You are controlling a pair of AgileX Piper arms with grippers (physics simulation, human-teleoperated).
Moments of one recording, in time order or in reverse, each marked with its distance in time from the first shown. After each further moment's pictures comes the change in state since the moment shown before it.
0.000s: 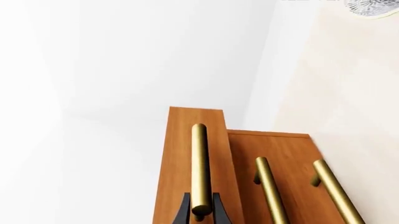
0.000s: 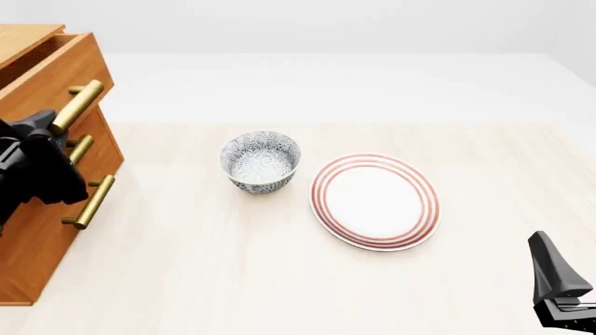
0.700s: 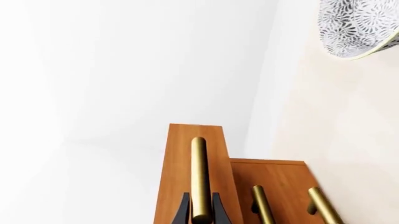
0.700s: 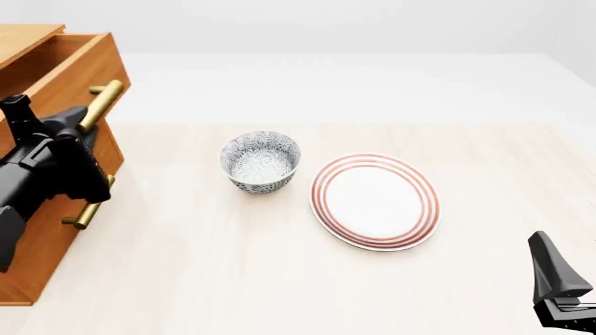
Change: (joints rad) left arm -0.111 0.032 -0.015 -0.021 0.005; right arm 0.000 0.000 0.000 0.000 0.000
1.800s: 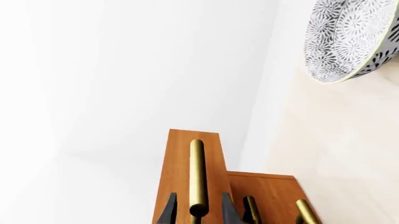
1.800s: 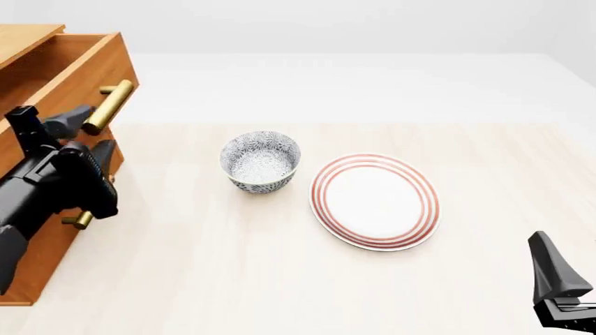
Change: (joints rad) left arm -0.085 -0.074 0.059 0.005 -0.021; right arm 0.000 0.000 0.000 0.000 0.000
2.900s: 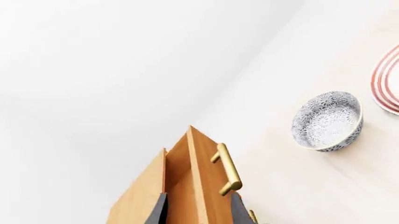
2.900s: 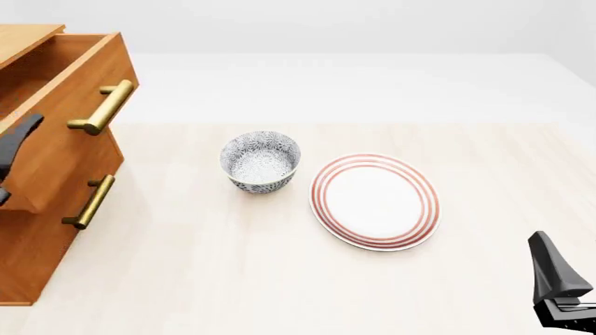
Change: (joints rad) left arm -0.089 -0.540 -0.321 0.870 -0.568; right arm 0.000 0.000 0.000 0.000 0.000
